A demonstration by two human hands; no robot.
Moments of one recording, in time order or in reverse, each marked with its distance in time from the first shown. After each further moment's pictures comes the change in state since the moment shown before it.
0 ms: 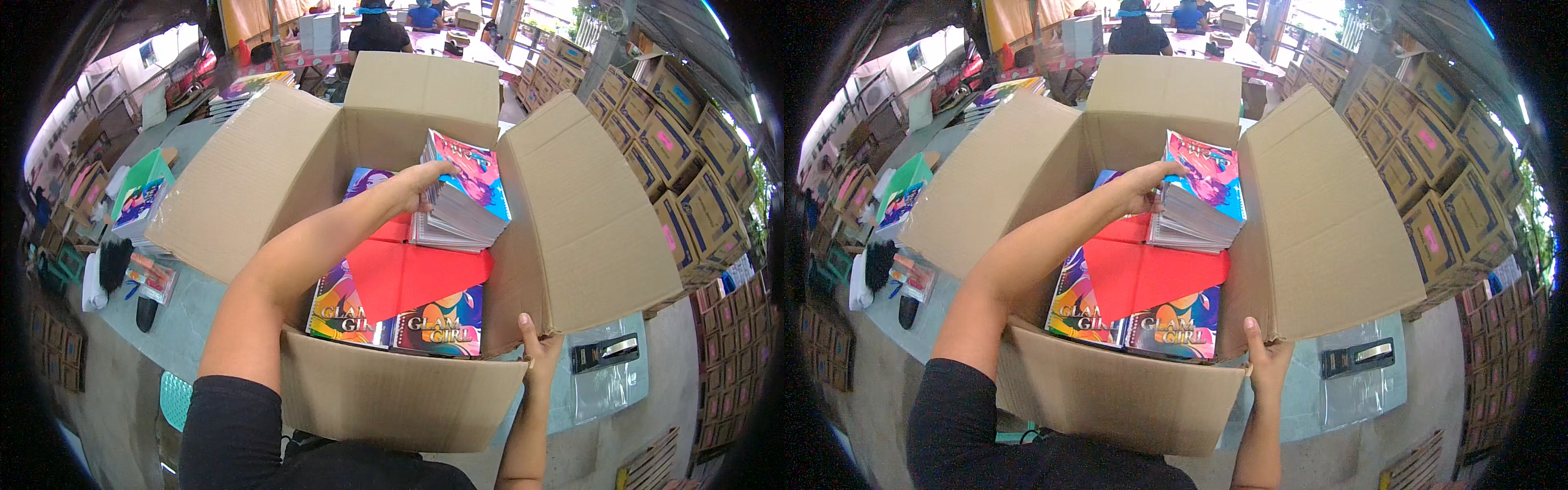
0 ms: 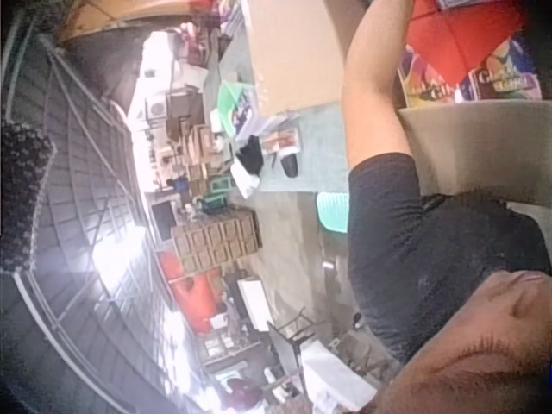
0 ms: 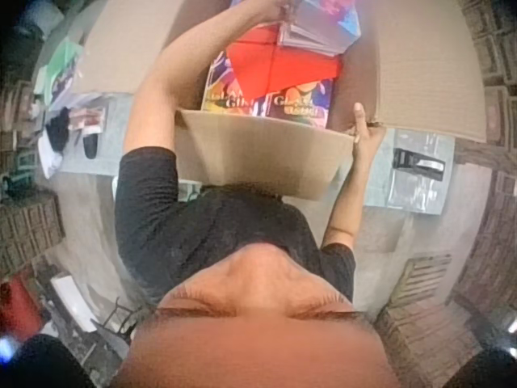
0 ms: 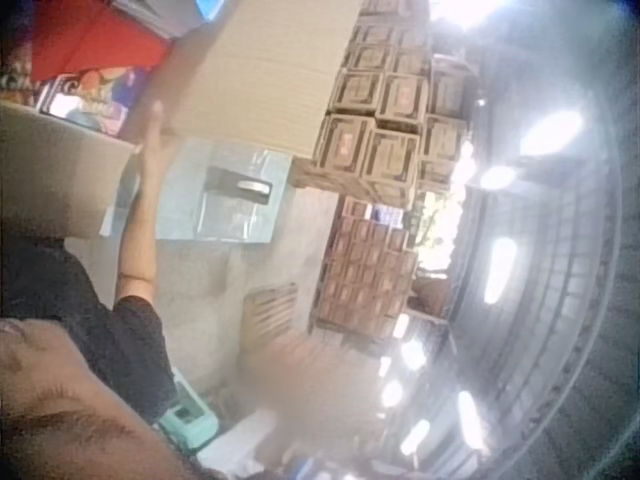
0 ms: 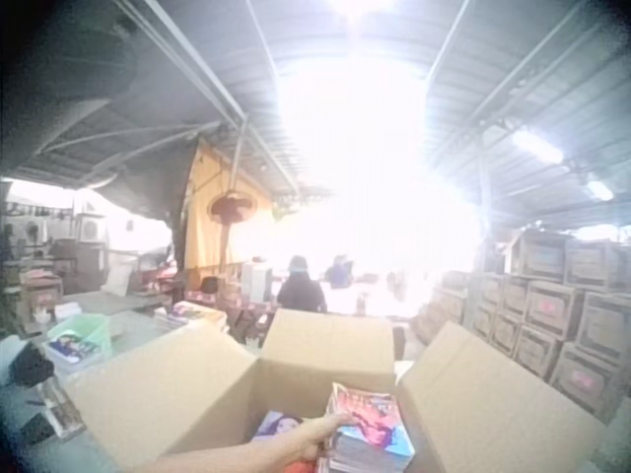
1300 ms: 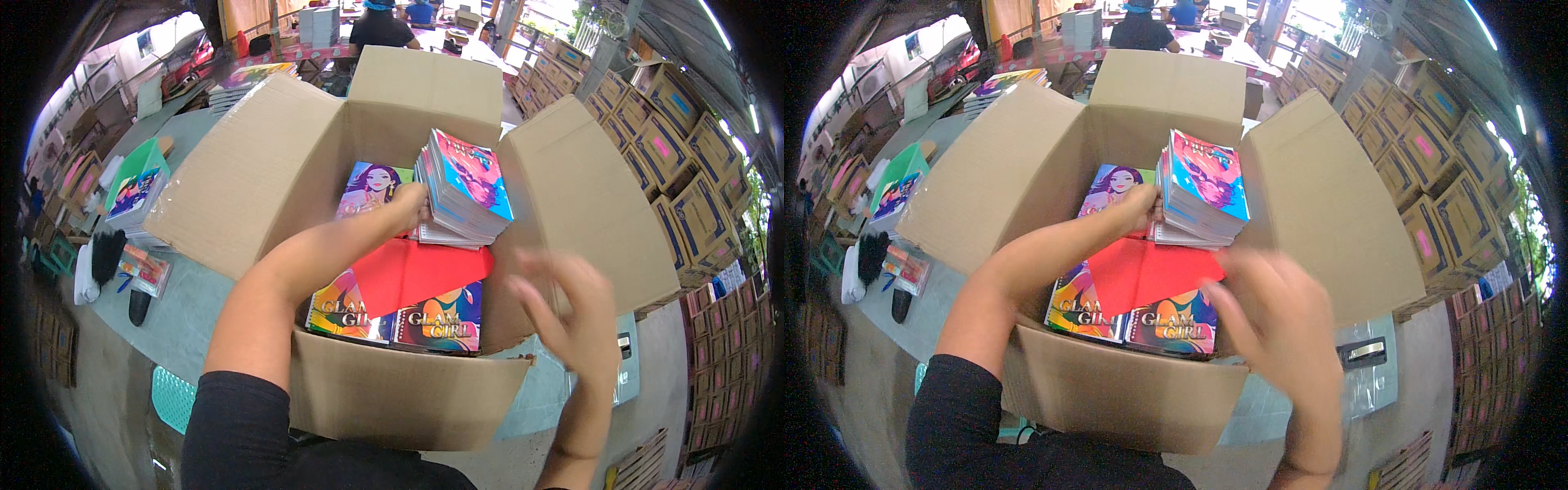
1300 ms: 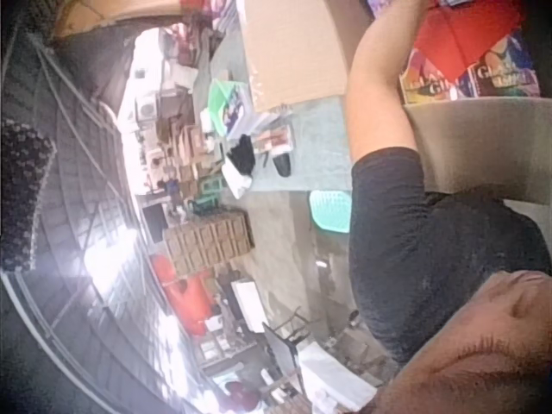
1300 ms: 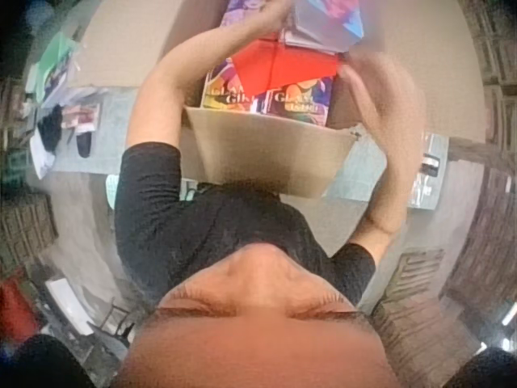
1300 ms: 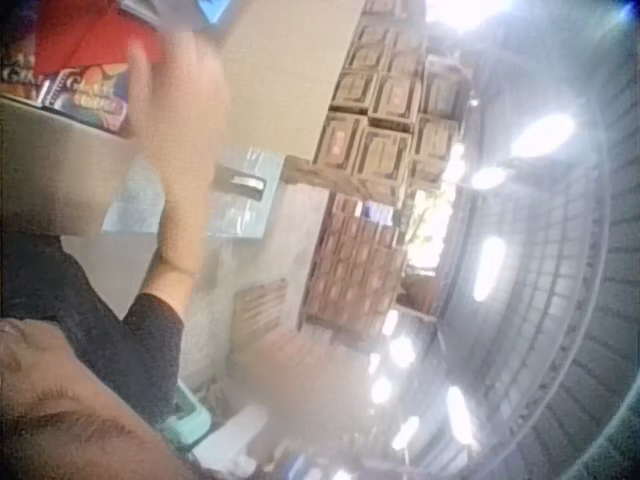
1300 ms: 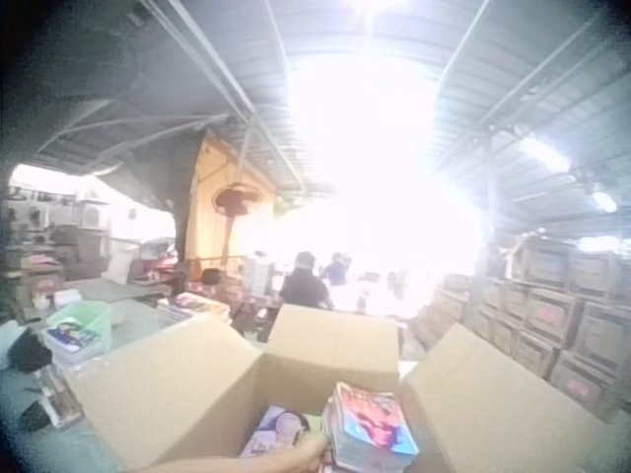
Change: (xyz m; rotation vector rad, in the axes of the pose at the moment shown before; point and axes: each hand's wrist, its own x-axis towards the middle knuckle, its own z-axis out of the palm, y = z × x) left_hand 0.077 -0.090 -0.047 -0.389 0.066 0.092; right_hand 0.017 -0.163 0.058 -0.935 -0.463 -0.697
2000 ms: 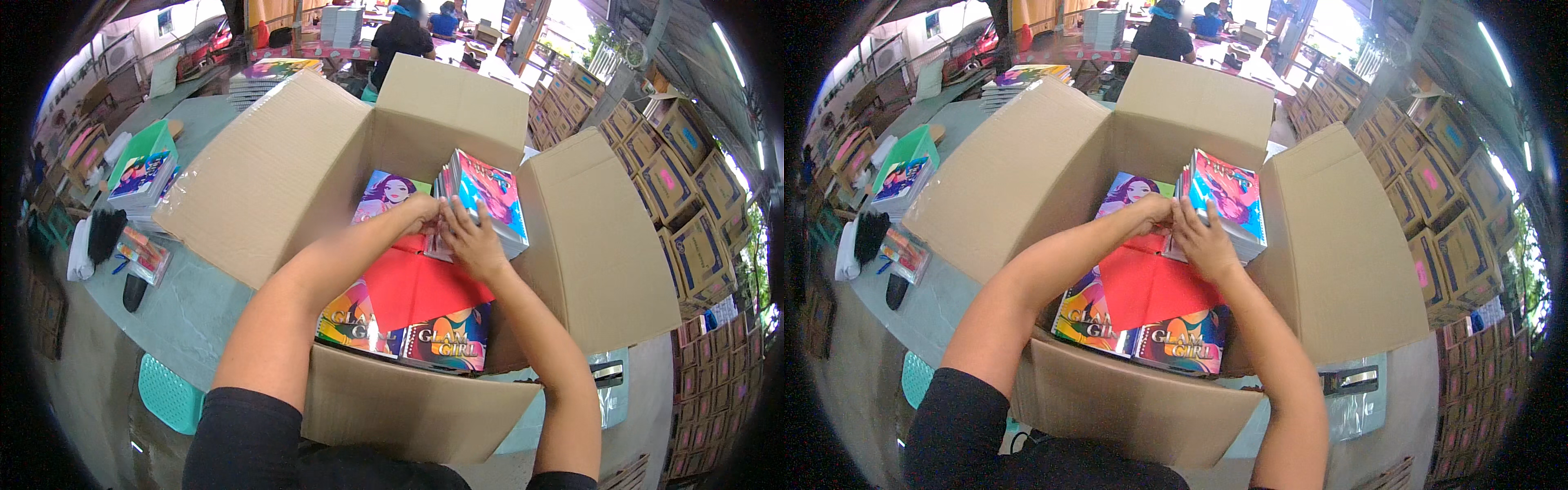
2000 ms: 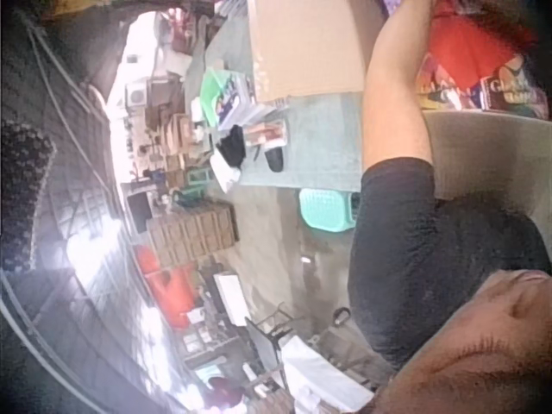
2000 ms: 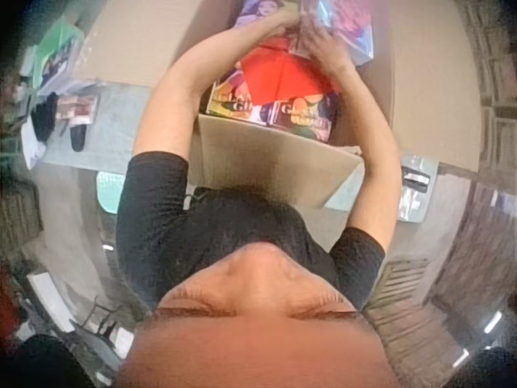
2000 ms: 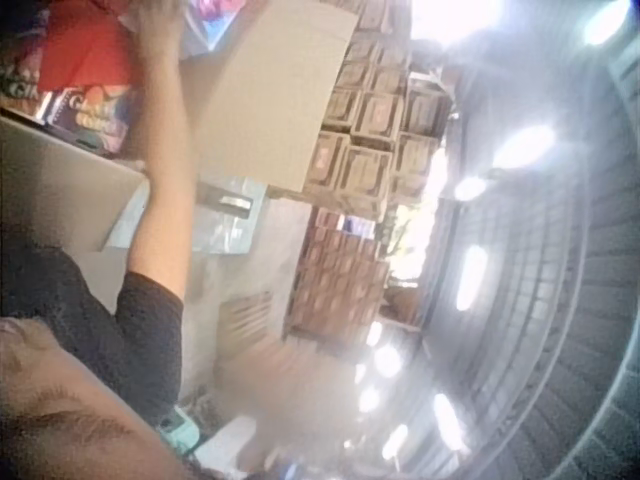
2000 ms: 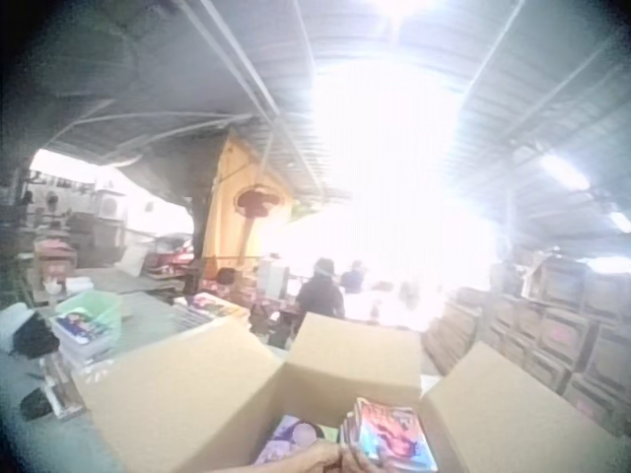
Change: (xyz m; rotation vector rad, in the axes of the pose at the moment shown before) left_hand -0.024 0.028 0.022 0.402 -0.050 -0.091; right_hand 0.088 0.118 0.193 -0.836 -0.125 -0.642
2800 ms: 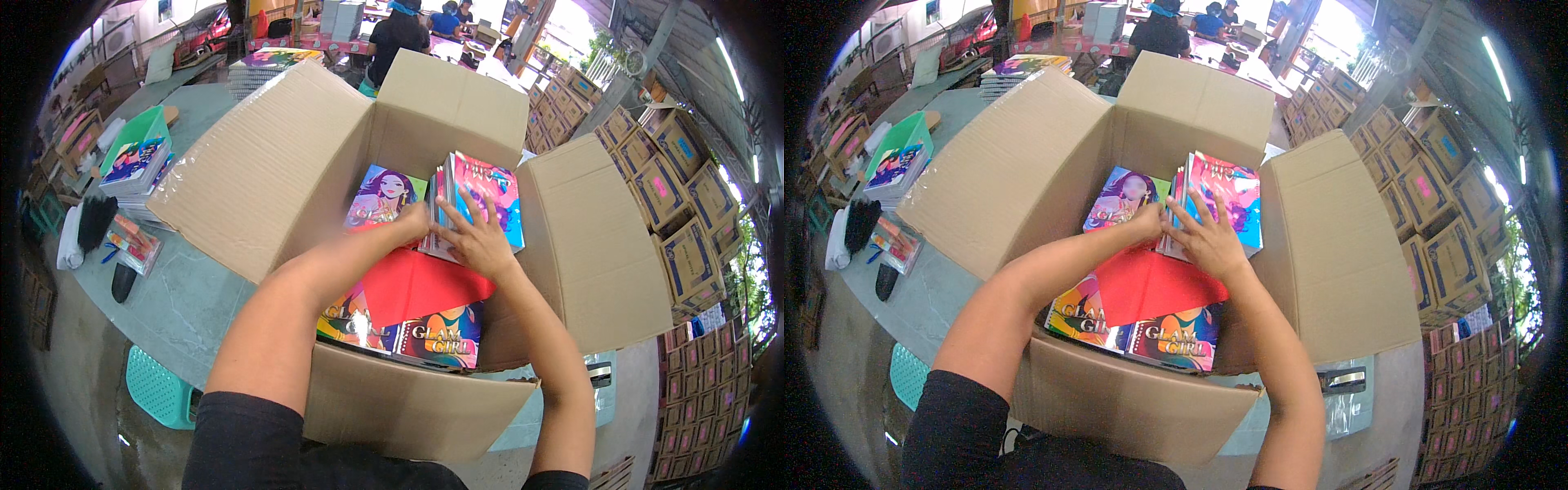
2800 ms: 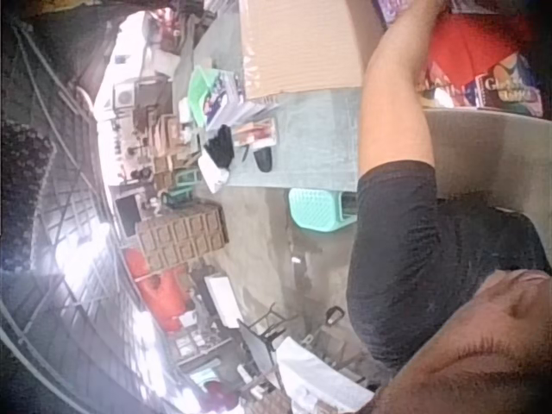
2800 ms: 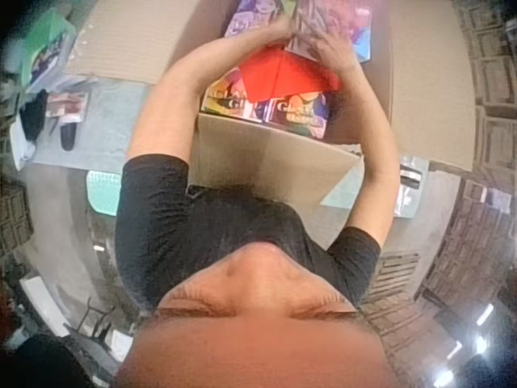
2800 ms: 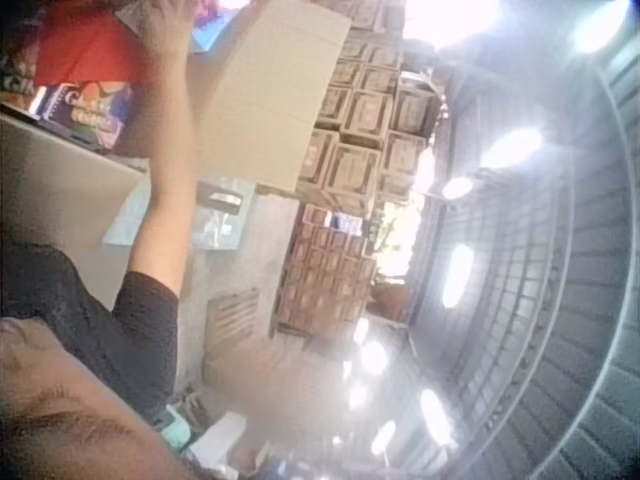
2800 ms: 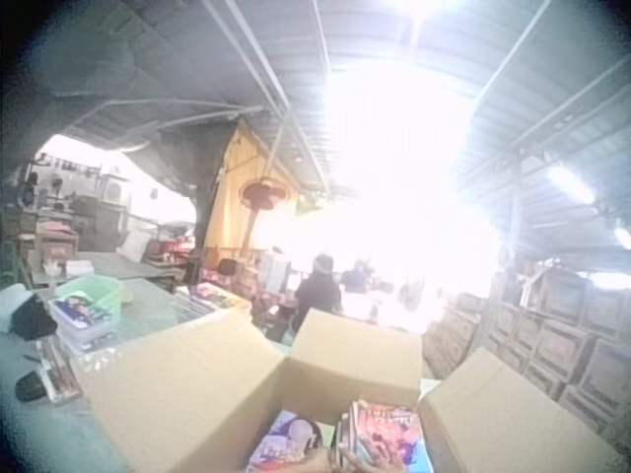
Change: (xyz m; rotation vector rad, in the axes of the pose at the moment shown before) left_hand 0.010 -0.049 -0.008 0.724 0.334 0.524; right_hand 0.003 0.014 -0.015 0.176 0.056 0.010
